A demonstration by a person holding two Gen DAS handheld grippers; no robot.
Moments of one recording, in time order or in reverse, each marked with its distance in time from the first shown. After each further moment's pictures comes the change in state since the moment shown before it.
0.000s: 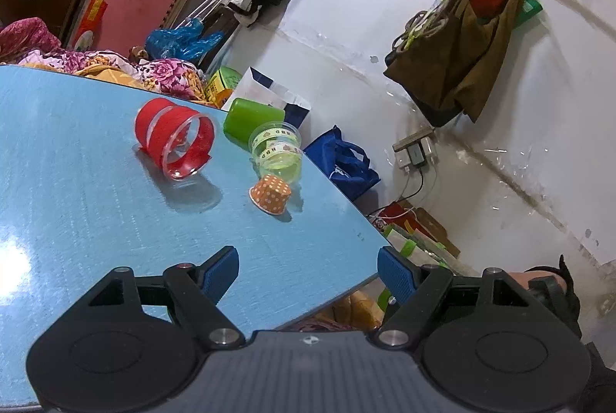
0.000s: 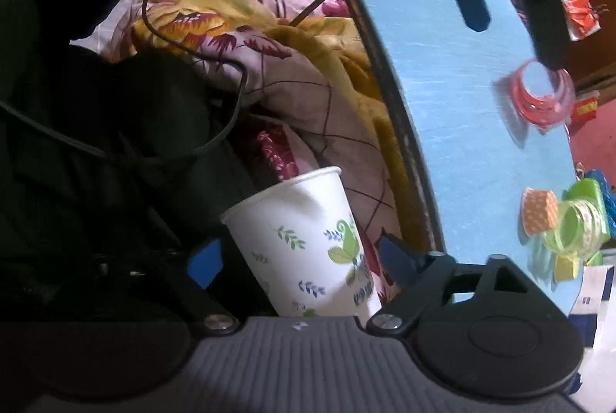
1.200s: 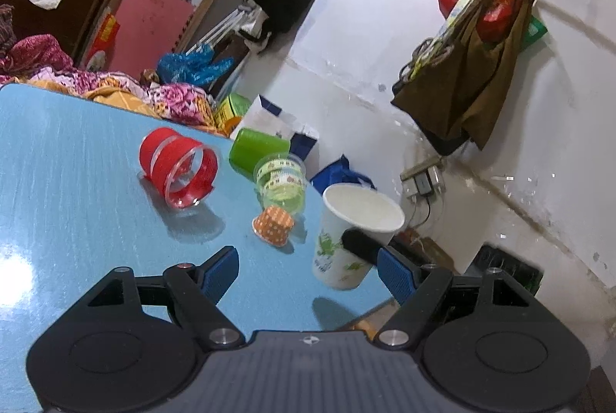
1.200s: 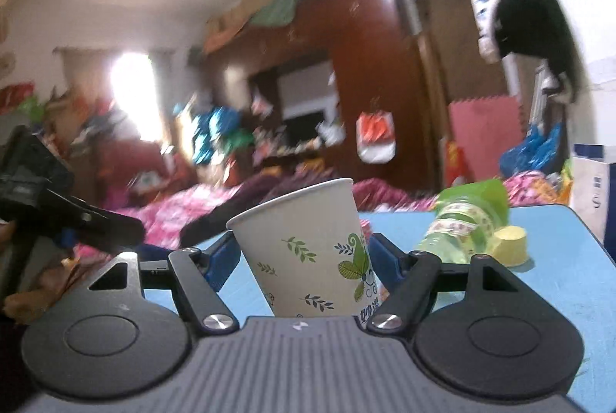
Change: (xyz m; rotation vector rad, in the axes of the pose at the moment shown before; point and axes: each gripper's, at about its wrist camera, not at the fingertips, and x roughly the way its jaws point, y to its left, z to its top) left arm 0.001 -0.010 0.007 -0.011 -0.108 0.035; right arm -0.012 -0.104 -0.111 0.951 -1.108 -0.226
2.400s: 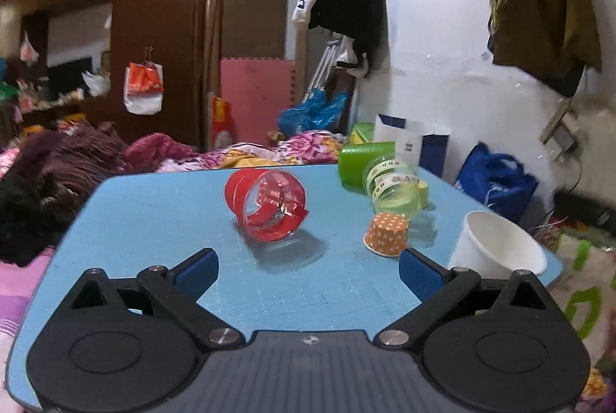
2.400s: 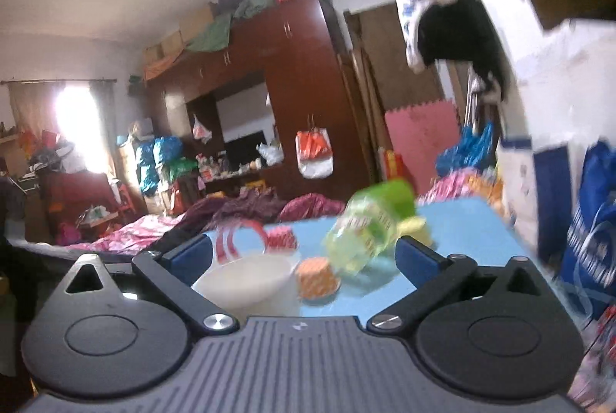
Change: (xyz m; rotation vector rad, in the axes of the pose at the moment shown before) left arm 0.053 -0.070 -0.031 0.324 -0.087 0.587; right arm -0.091 -0.022 0.029 0.046 -0.039 -0.186
